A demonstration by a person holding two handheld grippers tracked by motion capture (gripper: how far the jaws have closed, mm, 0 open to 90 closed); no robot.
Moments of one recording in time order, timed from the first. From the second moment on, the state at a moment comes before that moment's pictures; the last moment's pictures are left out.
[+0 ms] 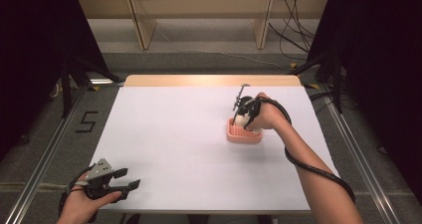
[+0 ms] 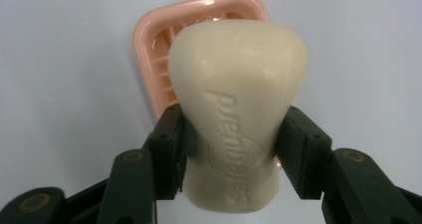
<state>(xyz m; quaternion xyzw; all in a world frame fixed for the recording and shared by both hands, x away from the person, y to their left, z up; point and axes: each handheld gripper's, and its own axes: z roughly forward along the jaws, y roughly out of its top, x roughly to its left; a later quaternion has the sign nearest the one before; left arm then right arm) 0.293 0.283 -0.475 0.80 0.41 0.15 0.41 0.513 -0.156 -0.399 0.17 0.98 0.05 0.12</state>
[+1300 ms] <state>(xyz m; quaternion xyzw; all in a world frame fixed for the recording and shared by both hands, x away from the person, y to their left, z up) 0.293 0.283 -0.475 0.80 0.41 0.14 0.41 0.515 -0.153 -0.415 0.17 0.98 0.04 0.12</state>
